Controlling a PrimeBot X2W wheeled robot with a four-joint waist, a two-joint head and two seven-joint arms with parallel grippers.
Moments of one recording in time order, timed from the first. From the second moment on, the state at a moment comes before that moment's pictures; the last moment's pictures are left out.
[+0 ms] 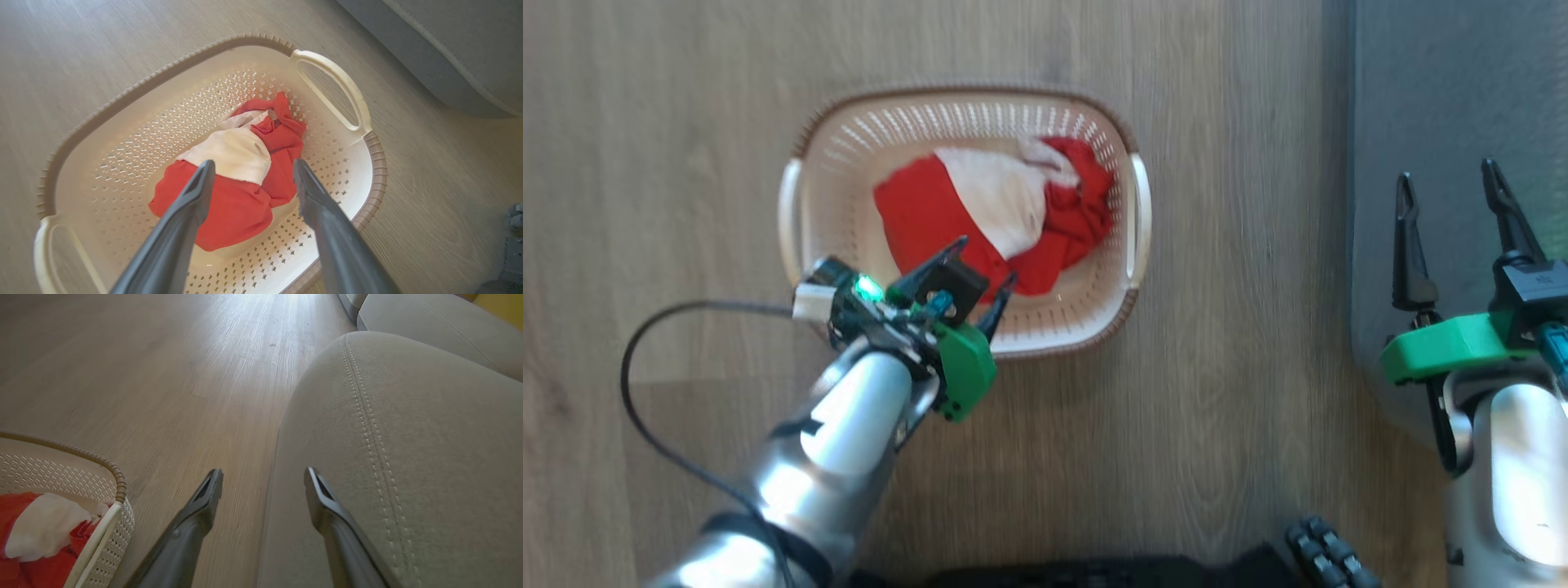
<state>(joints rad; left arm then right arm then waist) -0.68 0.04 -0.63 0.86 -0.09 -0.03 -0.25 -0.28 -0.05 -0.20 0.16 -0.18 0.13 -0.25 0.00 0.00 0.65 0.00</state>
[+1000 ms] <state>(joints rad) -1.09 0.13 -0.74 1.29 0.02 -0.01 -0.03 -0.37 -0.04 -0.09 0.02 -0.09 0.12 -0.27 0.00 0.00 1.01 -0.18</state>
